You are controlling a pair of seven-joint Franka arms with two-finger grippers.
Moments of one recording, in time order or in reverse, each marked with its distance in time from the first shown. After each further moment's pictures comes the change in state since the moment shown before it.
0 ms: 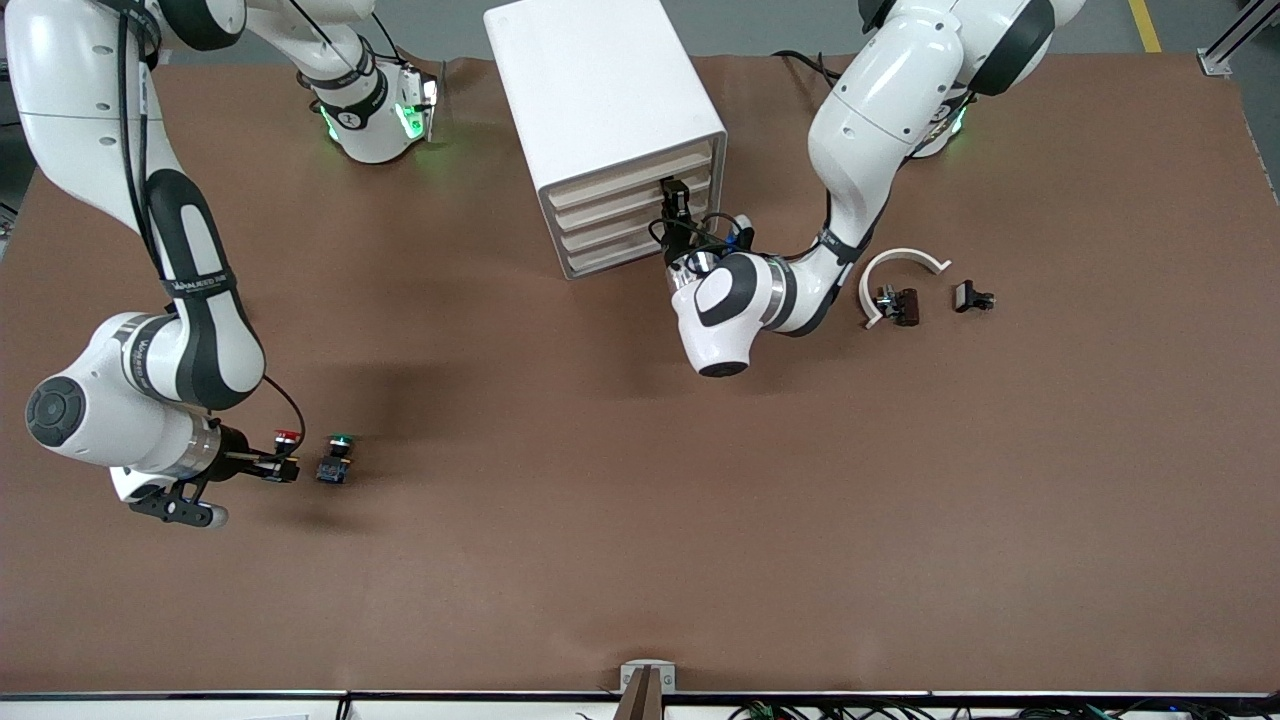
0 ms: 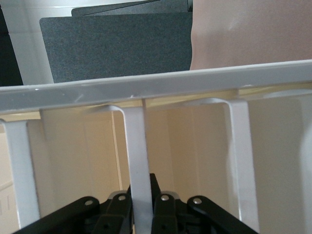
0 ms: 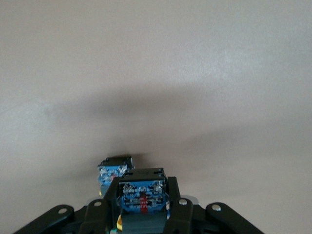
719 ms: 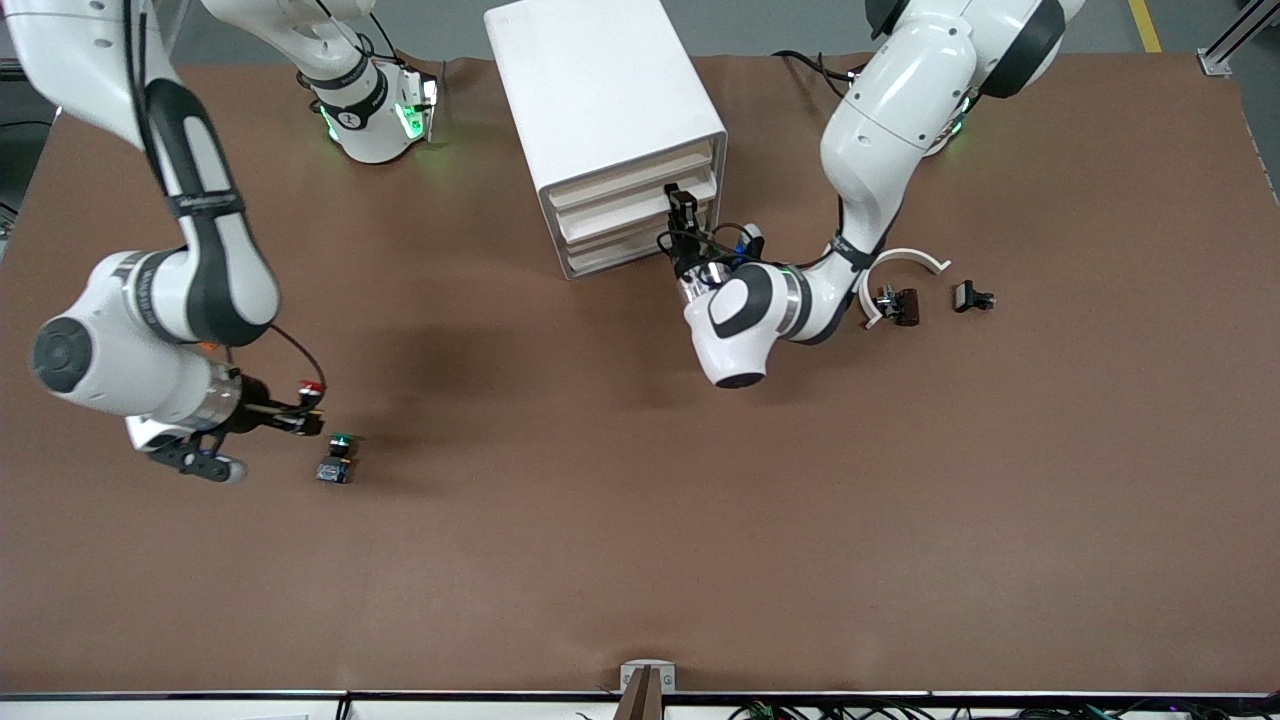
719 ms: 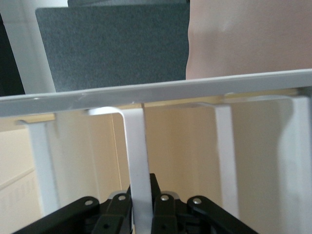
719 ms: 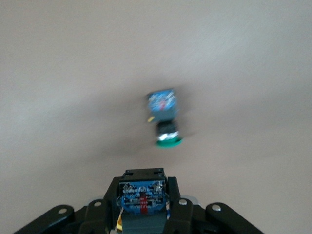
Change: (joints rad) left arm 0.059 0.000 0.007 0.009 0.000 0.001 0.000; right arm 0.128 -0.237 0.007 -0.198 0.001 -0.072 0.230
